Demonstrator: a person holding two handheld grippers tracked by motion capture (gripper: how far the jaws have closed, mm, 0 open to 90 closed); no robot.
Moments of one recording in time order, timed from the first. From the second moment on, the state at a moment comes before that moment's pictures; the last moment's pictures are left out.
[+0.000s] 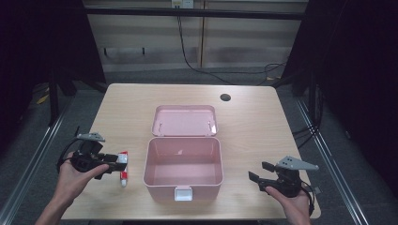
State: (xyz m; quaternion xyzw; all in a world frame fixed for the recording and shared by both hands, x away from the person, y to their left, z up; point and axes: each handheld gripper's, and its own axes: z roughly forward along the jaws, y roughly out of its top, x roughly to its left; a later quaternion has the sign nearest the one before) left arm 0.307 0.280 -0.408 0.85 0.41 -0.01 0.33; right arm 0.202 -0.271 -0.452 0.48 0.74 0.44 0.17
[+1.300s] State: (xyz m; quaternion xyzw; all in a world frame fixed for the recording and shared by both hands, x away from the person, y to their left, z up) left arm 0.351 0.259 -0.426 0.87 0.46 -0.06 0.15; right arm 0.204 -0.267 -0.453 0.48 0.75 0.44 0.14
